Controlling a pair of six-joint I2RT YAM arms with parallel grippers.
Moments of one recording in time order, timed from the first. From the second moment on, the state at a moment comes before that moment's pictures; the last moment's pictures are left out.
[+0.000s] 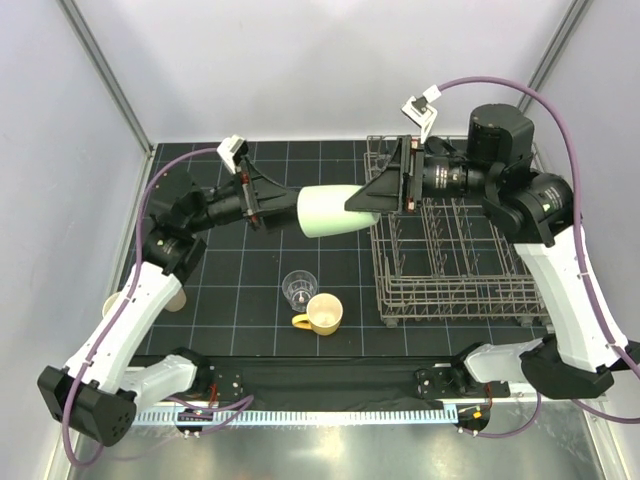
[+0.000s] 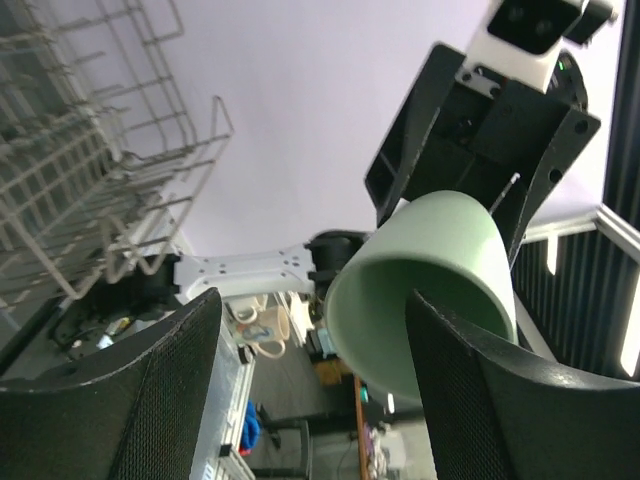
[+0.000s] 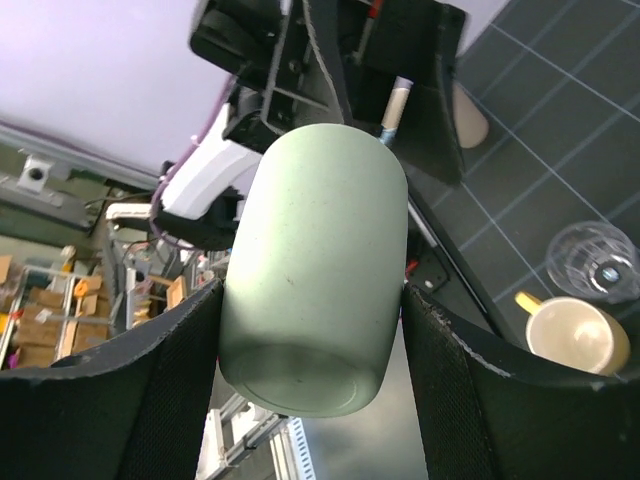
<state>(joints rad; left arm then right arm) -0.40 1.07 1.10 0.11 0.89 -1.40 0.54 1.31 1.92 -0.86 -0.80 0.68</state>
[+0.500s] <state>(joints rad) -0.28 1.06 1.26 -0.57 0.72 -0.99 0.44 1.40 2.08 -1.30 -0.24 0.44</state>
